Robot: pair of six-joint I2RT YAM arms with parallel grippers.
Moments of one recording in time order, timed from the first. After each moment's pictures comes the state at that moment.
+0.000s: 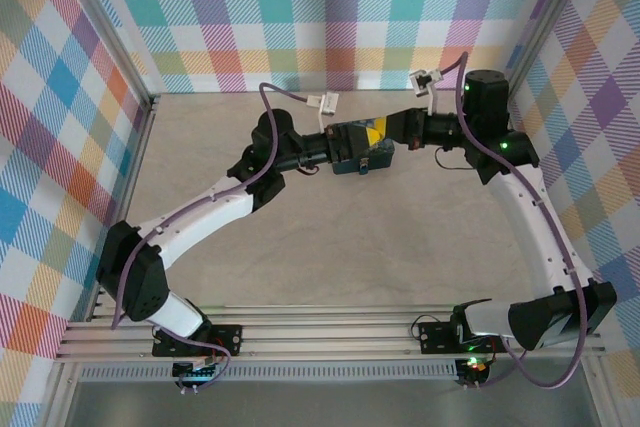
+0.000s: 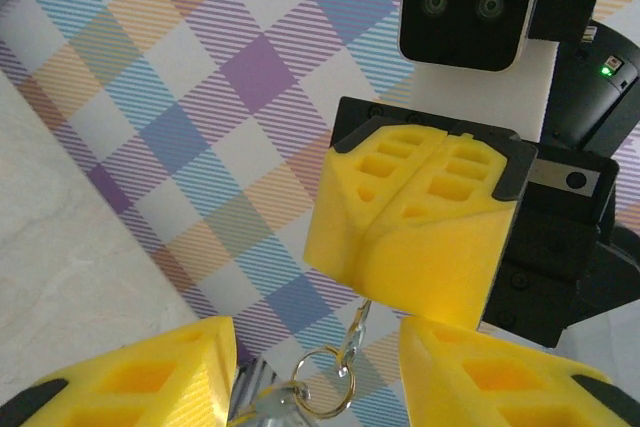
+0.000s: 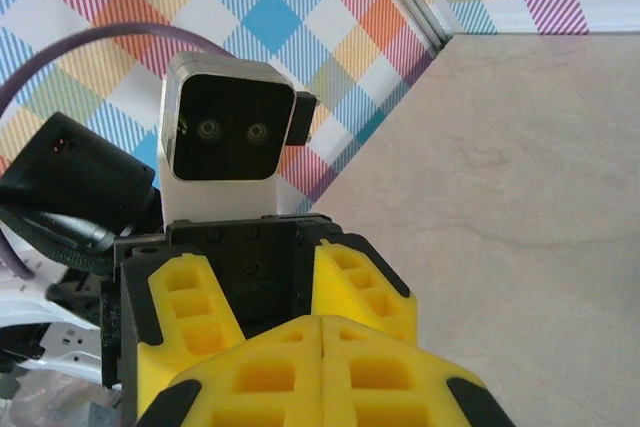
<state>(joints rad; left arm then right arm) -0.71 1.54 1.25 0.39 0.63 -1.00 0.24 1.30 1.45 -0.53 -0.95 0.37</state>
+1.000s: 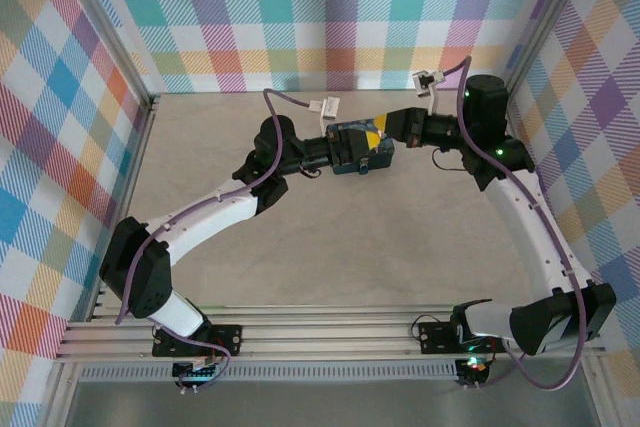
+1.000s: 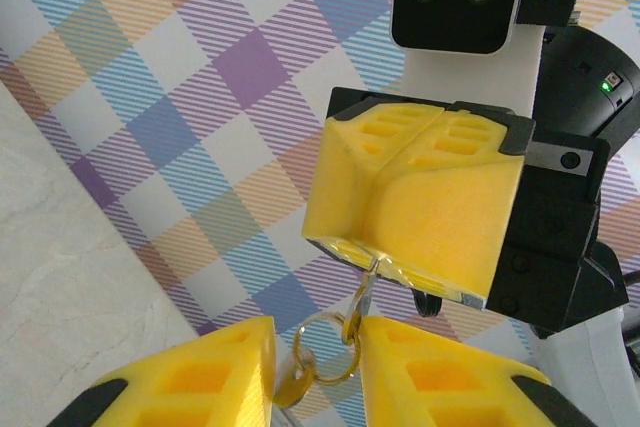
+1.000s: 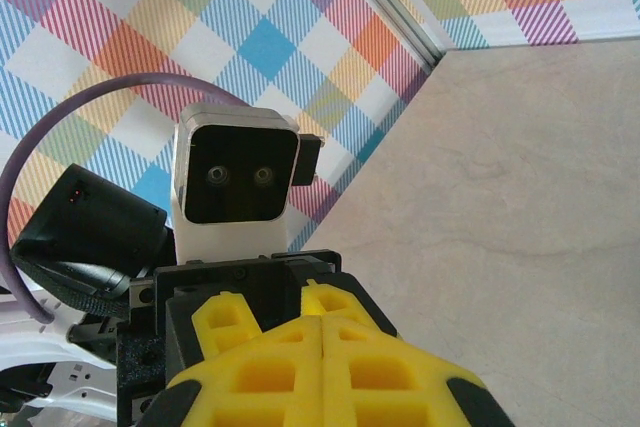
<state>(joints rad) -0.71 1.56 1.21 0.47 0.64 -1.03 0.24 1.28 1.37 -0.41 -0.92 0.49</state>
